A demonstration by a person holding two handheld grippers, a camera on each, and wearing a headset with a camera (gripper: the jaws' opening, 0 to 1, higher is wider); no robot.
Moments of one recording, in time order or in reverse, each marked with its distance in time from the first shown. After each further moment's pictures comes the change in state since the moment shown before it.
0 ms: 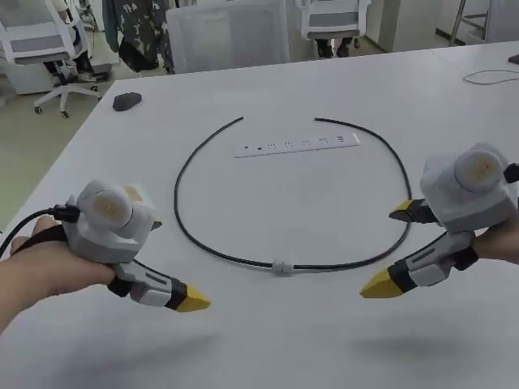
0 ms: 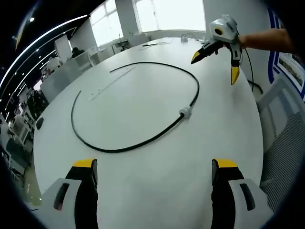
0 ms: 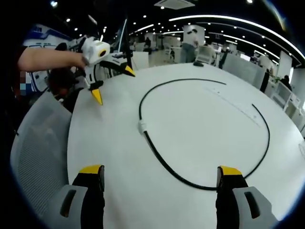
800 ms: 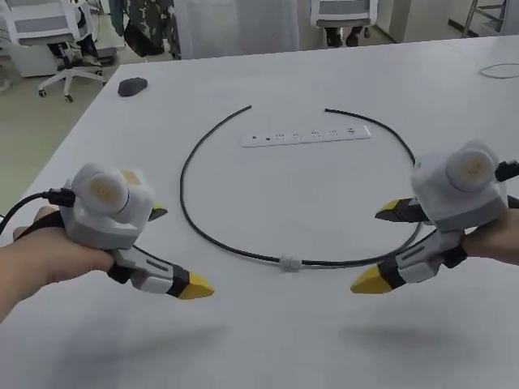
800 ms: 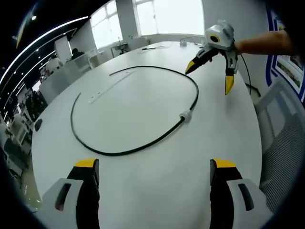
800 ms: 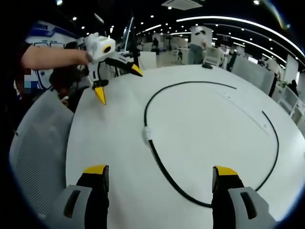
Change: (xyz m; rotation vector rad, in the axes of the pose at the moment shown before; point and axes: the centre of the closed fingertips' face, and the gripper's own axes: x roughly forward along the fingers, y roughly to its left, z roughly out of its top) left arm -0.002 0.002 0.004 0.005 -0.036 -0.022; right arm 0.031 0.011 0.018 -0.058 -0.011 0.068
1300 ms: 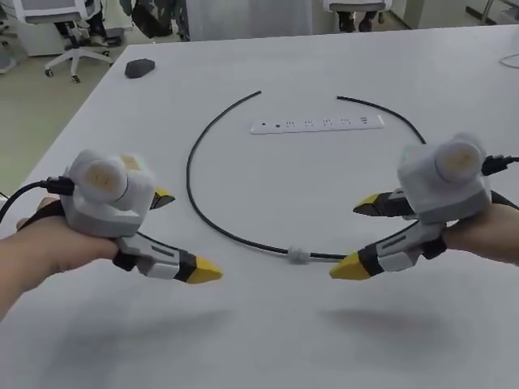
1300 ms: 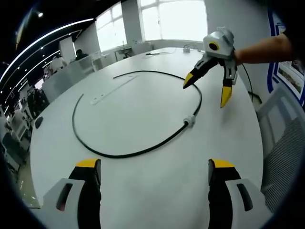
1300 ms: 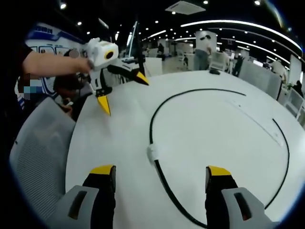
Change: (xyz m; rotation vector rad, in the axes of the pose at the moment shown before) left arm 0.003 0.007 0.003 -0.041 -0.055 0.008; right arm 0.034 0.010 0.028 0.010 -0.061 0.062
